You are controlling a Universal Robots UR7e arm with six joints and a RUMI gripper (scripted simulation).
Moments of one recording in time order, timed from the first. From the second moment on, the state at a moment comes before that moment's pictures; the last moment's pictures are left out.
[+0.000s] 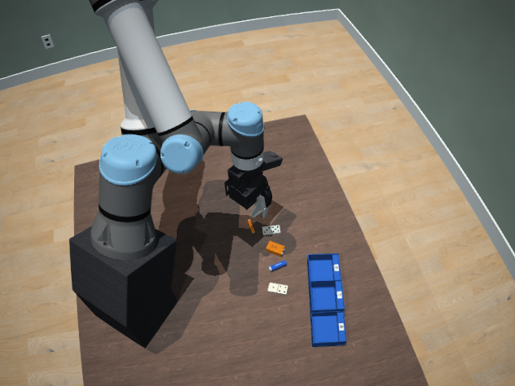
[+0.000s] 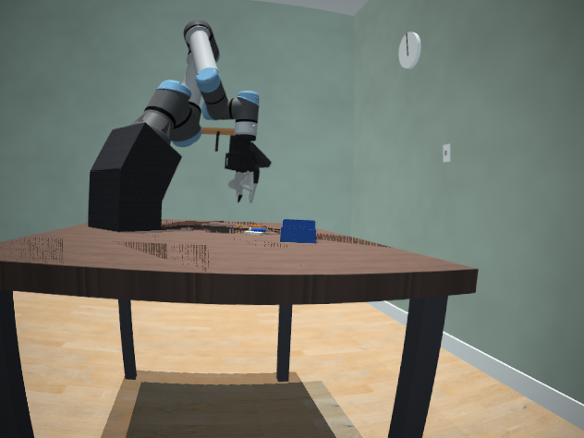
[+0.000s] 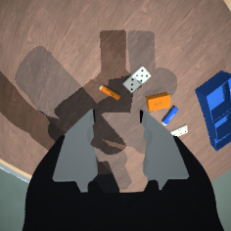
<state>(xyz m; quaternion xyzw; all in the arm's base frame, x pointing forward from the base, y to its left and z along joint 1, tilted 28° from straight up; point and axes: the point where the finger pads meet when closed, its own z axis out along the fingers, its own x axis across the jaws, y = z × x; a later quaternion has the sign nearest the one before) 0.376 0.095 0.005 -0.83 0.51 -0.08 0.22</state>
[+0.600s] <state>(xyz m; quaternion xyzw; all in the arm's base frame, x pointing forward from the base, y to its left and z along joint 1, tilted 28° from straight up) 0.376 0.095 0.005 -0.84 0.49 -0.08 0.22</state>
